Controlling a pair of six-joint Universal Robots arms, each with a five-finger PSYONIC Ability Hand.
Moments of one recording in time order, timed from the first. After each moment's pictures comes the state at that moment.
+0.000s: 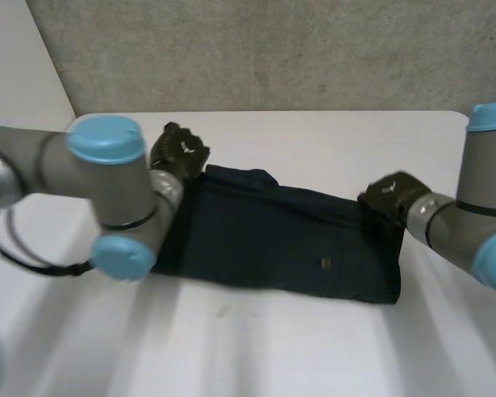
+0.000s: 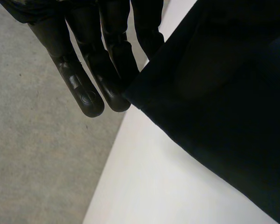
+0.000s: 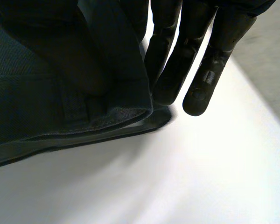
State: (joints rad) left arm 4.17 -2.30 -1.07 3.23 -1.67 3.99; right arm 1.88 -1.03 1.28 0.28 1.46 2.46; left_hand 1.13 1.20 1.19 1.20 0.97; right_hand 0.97 1.18 1.21 1.19 0.98
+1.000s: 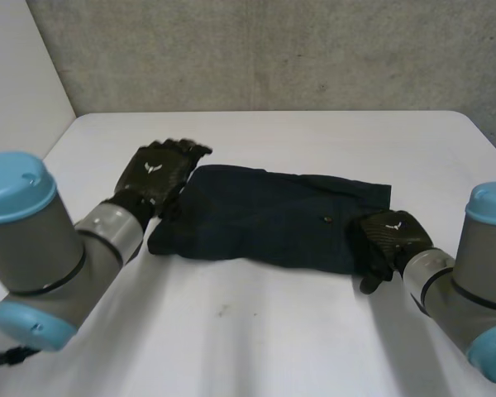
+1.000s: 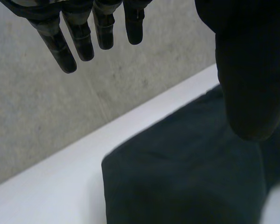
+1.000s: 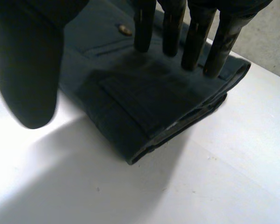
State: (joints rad) left arm 4.27 -1.87 -1.67 3.42 -1.43 3.29; right arm 1.90 -1.16 1.74 -0.12 1.48 2.87; left_hand 0.19 0.20 0.21 0.20 0.05; right_hand 0.29 0.34 0.34 0.34 0.16
